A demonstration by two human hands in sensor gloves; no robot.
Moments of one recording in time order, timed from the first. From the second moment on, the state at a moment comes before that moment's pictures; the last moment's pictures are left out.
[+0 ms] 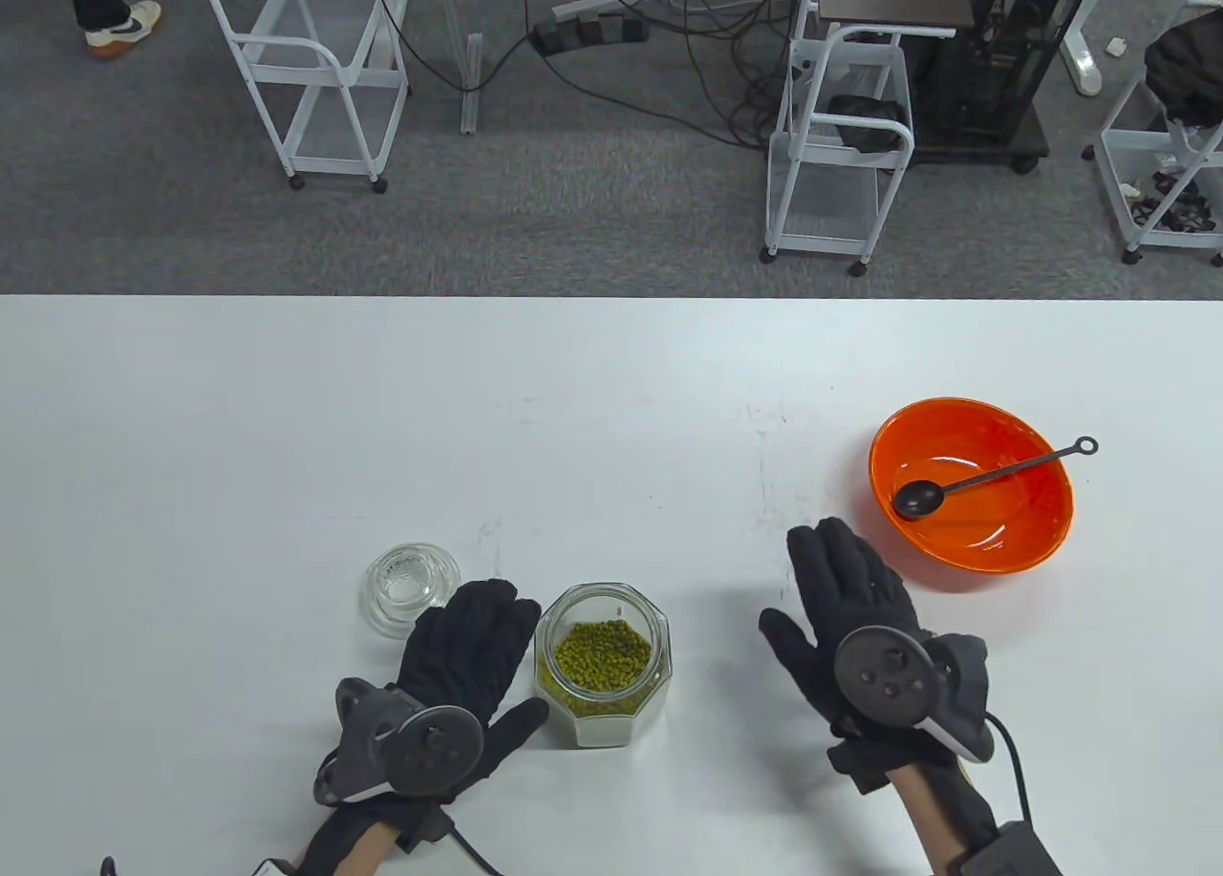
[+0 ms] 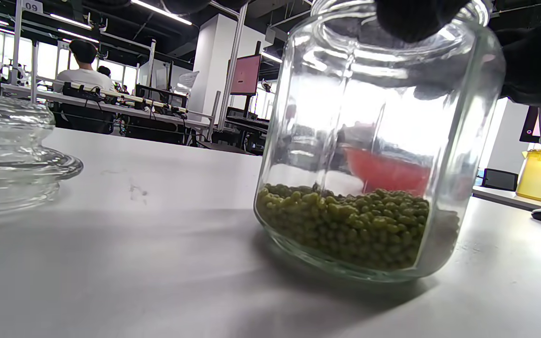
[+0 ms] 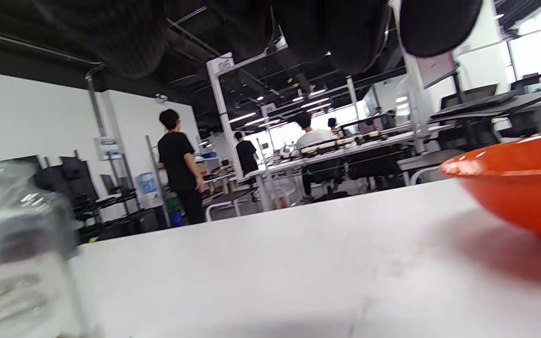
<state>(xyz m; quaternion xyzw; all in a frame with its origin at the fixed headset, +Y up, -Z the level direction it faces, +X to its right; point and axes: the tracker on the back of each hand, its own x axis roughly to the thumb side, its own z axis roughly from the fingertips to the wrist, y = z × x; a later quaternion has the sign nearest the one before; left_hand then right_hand) -0.182 -0.717 -0.165 0.02 -0.27 0.12 0.96 0.197 -0.665 -0.207 0.09 -0.11 0.97 0.18</state>
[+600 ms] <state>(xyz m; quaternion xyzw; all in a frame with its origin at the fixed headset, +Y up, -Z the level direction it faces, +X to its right) -0.180 -0.720 -0.169 0.01 -0.27 0.12 0.96 0.370 -0.684 -0.277 -0.24 -0.13 0.94 0.21</state>
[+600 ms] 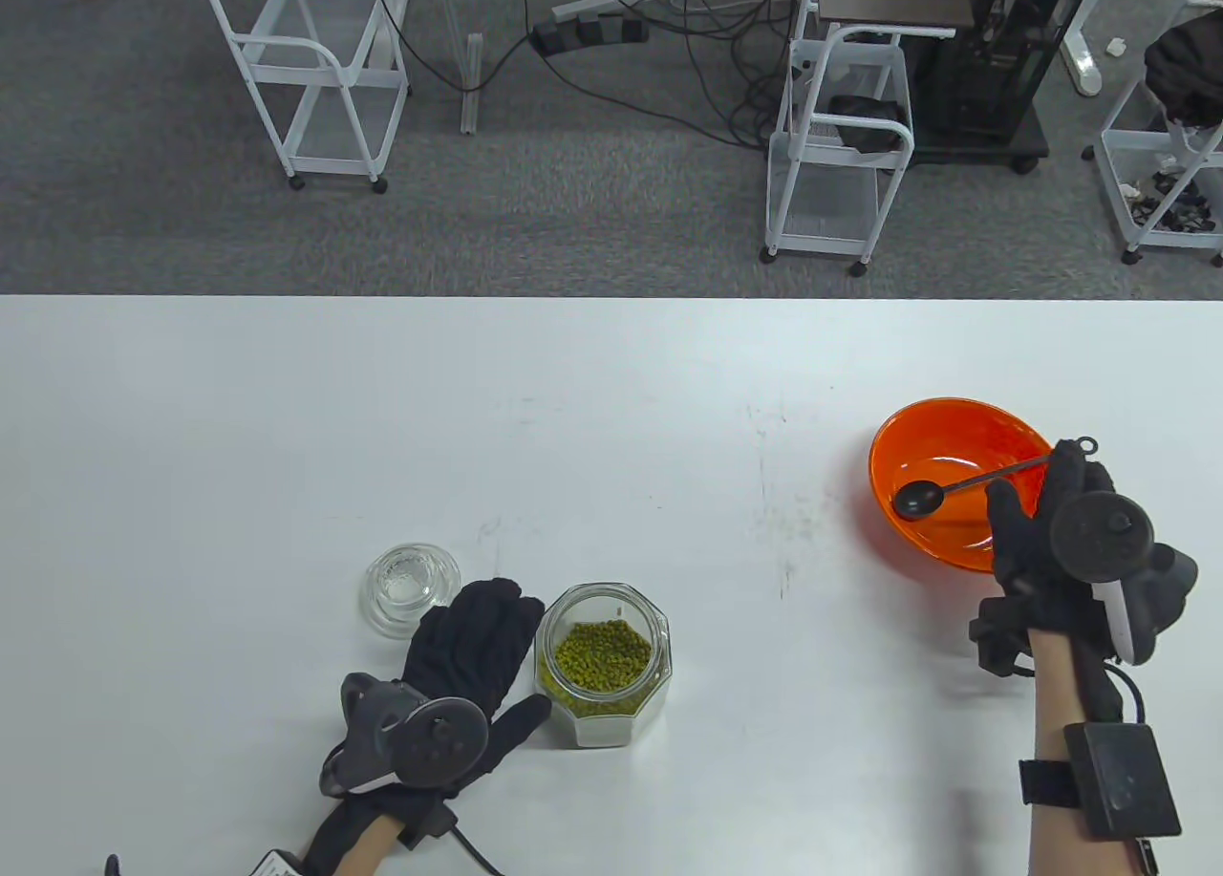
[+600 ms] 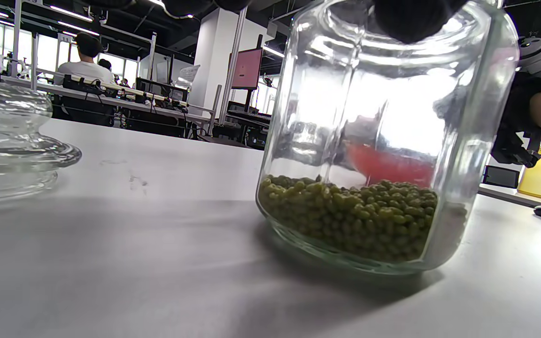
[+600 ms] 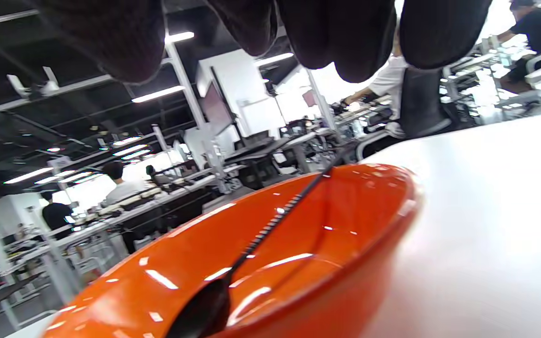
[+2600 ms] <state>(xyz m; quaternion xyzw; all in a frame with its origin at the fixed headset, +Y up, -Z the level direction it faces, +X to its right) -0.176 -0.726 -0.165 0.01 -0.27 0.12 0.95 0.358 -0.735 -0.266 -0.29 -0.05 0.82 0.48</state>
